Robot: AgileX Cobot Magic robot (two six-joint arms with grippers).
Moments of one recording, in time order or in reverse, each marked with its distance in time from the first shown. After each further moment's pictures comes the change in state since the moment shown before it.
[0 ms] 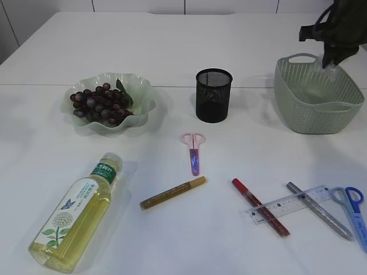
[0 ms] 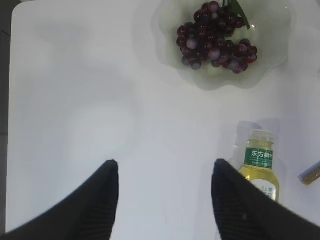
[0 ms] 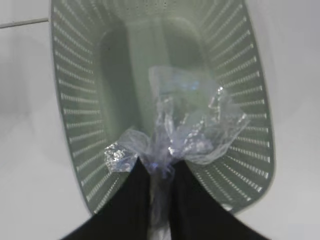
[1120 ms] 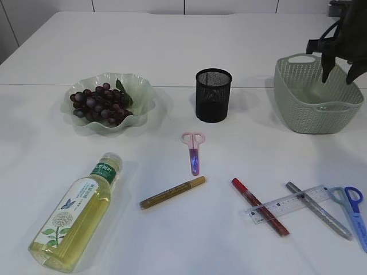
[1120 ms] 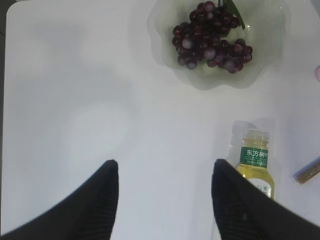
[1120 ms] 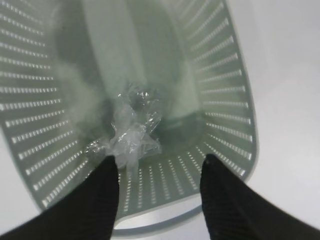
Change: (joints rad) left arm 0.000 0.000 0.000 -0.010 0.000 0.000; right arm -0.044 0.053 -0.006 0.008 0.047 0.050
